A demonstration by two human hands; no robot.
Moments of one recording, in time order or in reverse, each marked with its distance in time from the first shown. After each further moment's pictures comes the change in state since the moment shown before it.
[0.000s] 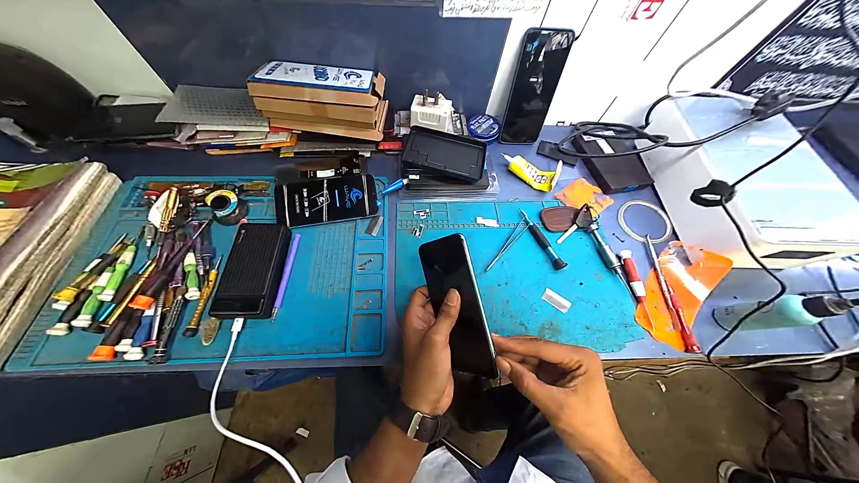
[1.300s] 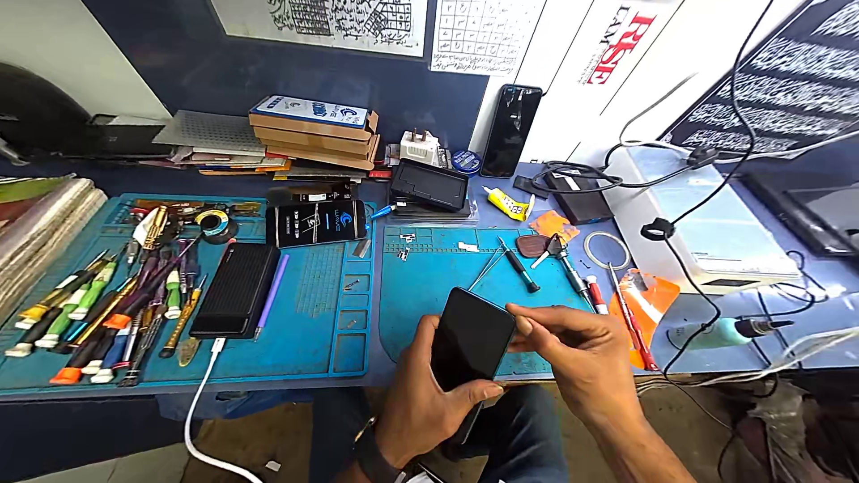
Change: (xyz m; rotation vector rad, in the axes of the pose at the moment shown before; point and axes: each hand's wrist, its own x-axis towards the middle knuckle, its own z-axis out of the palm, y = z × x) left_hand -0.009 -0.002 -0.021 0.618 -0.381 0.424; right_hand 0.046 -0.049 -0.025 0.023 0.024 -0.162
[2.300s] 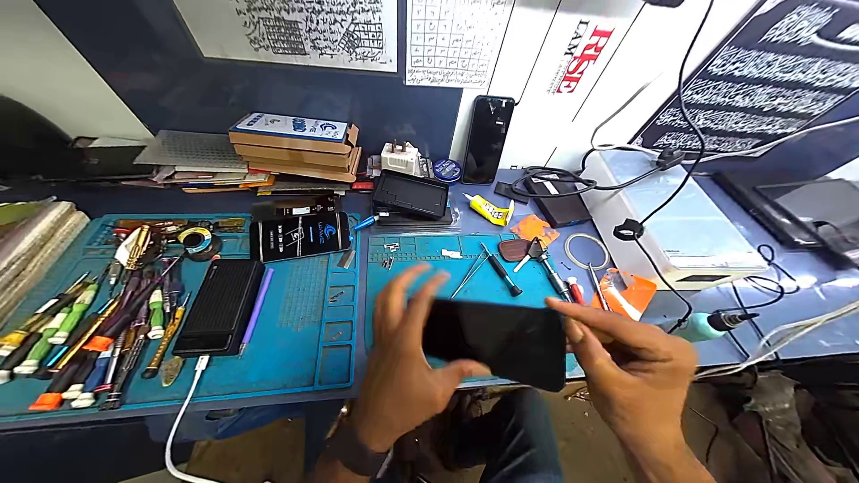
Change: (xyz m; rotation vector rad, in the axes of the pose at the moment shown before) left_hand 0.036 0.032 -0.013 0.417 0.017 0.233; right_hand -0.007 -0.021 -0.035 -0.362 0.104 -0.370
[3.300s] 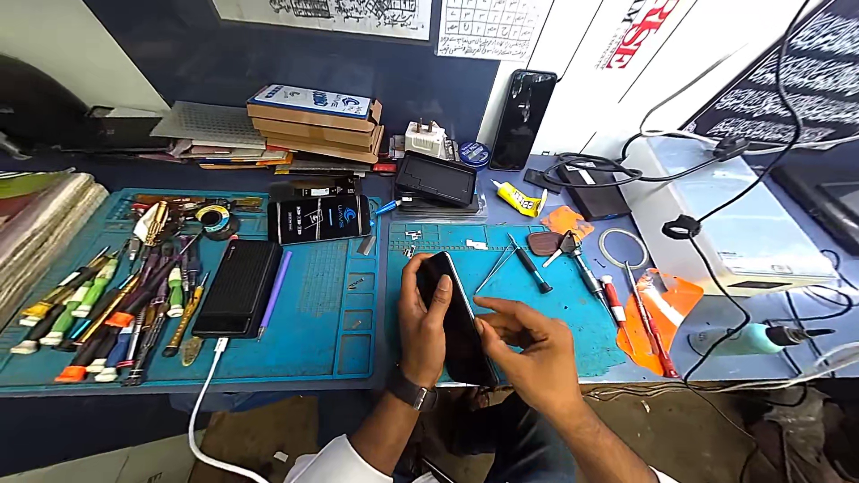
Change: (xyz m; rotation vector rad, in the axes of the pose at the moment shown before) left_hand 0.014 -0.045 0.046 -0.763 0.325 -0.387; right_hand -0.017 0.043 0.085 0.038 -0.164 0.245
